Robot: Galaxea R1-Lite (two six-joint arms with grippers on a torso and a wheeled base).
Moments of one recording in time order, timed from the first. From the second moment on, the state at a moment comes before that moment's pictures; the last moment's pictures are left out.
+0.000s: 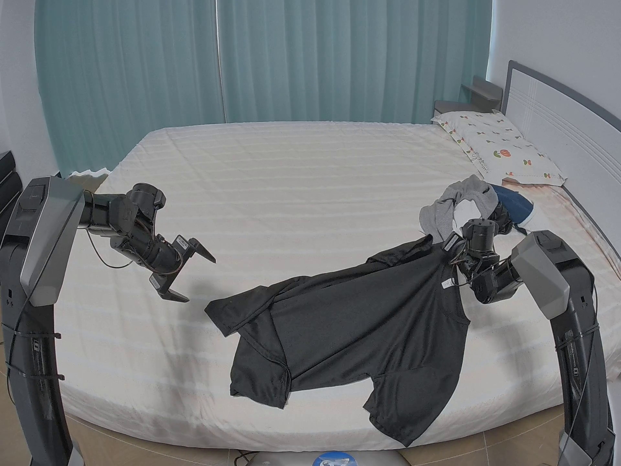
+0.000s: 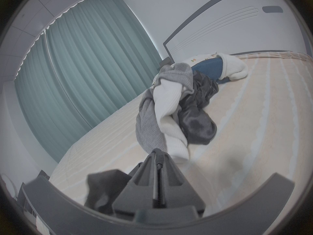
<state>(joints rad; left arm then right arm) 0.00 2.37 -1.77 0.47 -0.43 -0.95 0.09 2.73 -1.66 -0.81 -0.26 0.62</state>
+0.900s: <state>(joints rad) -0.01 2.24 -1.36 0.17 -0.45 -0.94 0.06 2.55 -1.28 -0.94 -0.11 0.59</state>
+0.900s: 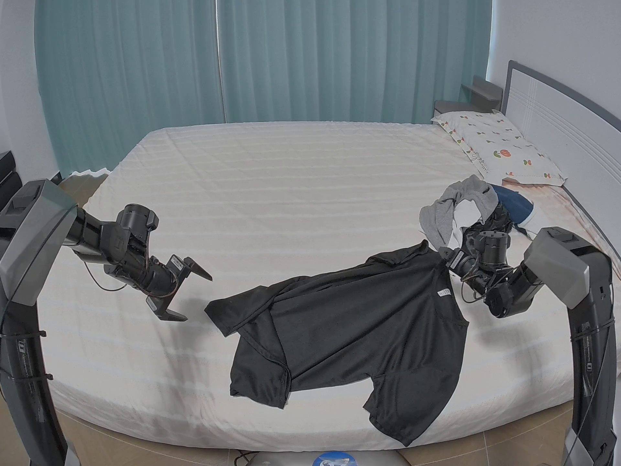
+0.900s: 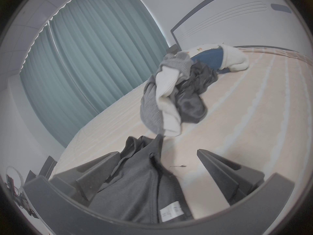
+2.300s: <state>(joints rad) -0.50 2.16 -0.81 -0.63 0.03 -1.06 0.26 2.23 -0.34 -1.29 -0.10 0.97</state>
